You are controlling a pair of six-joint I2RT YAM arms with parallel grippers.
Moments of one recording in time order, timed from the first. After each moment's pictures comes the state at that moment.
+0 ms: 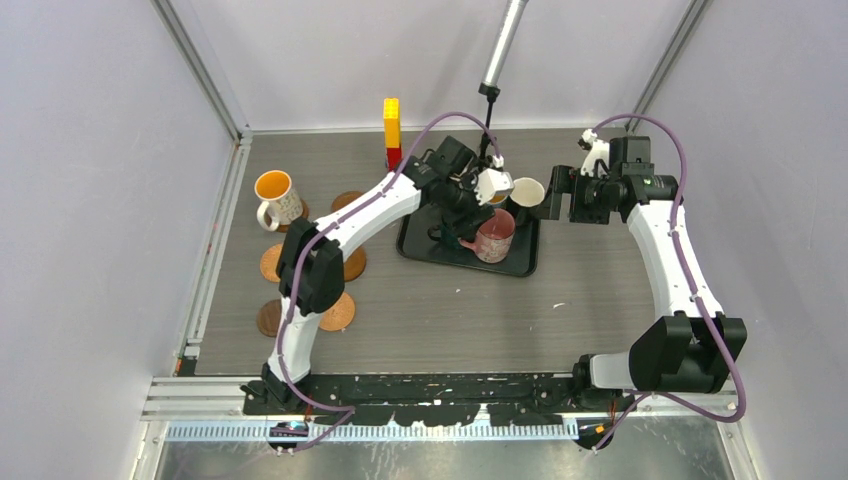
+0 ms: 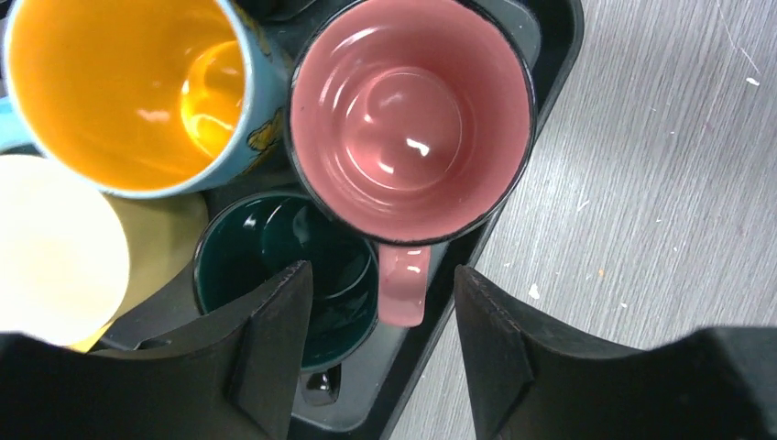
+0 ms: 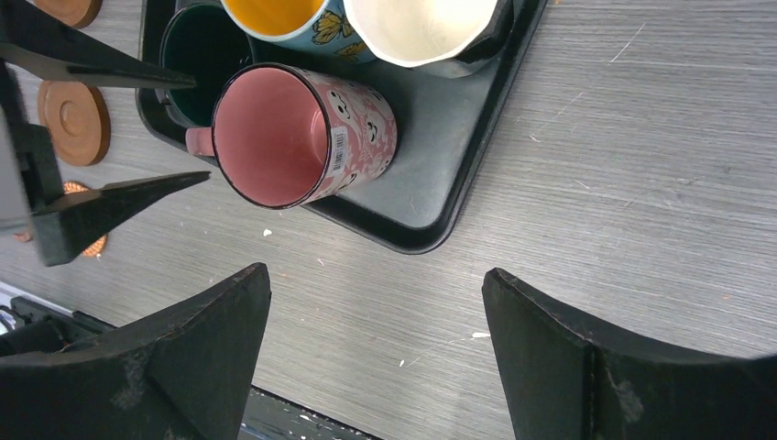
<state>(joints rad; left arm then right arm) -0.75 2.09 1.93 -0.76 0.37 0.50 -0.04 1.35 1.30 -0.88 -0.40 0.06</state>
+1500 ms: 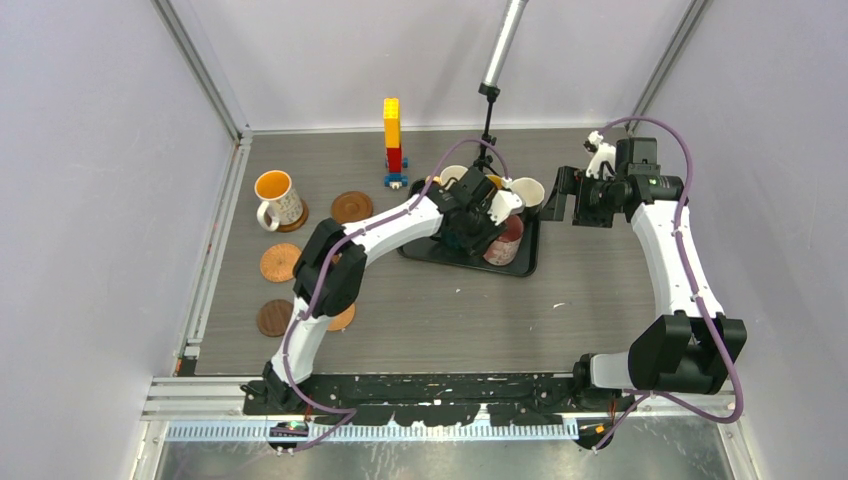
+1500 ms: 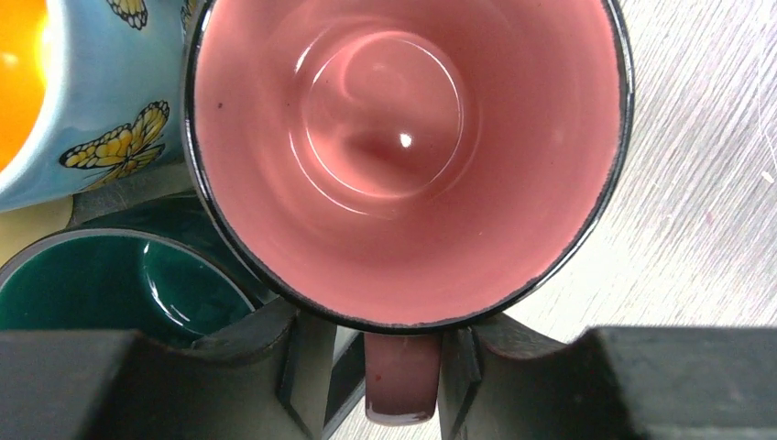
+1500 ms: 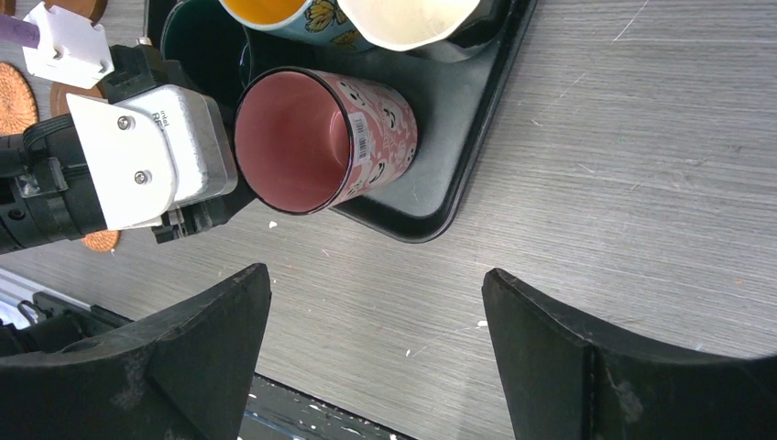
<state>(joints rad) -0.85 2.16 1.82 -0.61 0.23 0.22 -0.09 1.35 1.30 -0.90 -0.43 0.06</state>
